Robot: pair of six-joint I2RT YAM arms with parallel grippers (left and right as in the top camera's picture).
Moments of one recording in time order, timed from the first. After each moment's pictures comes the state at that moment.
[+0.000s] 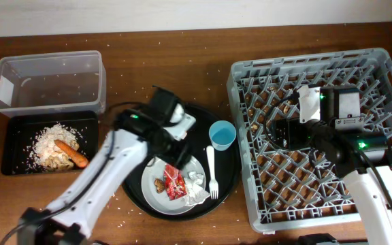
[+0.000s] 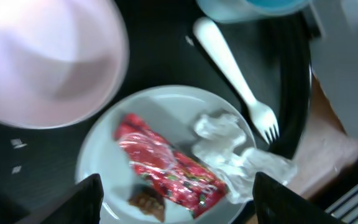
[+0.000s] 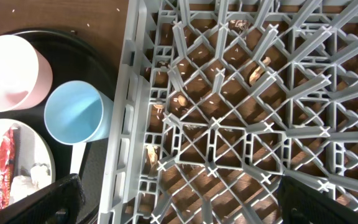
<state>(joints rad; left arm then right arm) -0.49 1.57 1.24 -1.03 0.21 0.10 0.06 1.17 1.13 -0.94 -0.16 -0.02</state>
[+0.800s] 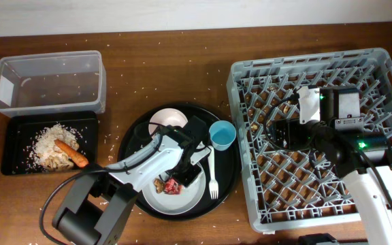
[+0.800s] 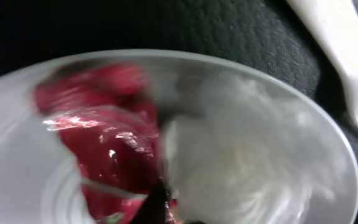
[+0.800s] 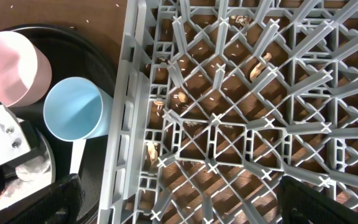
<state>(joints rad) -0.65 1.82 1.08 -0.86 0.07 0.12 0.06 1.17 1.13 -0.95 -0.16 -0.02</state>
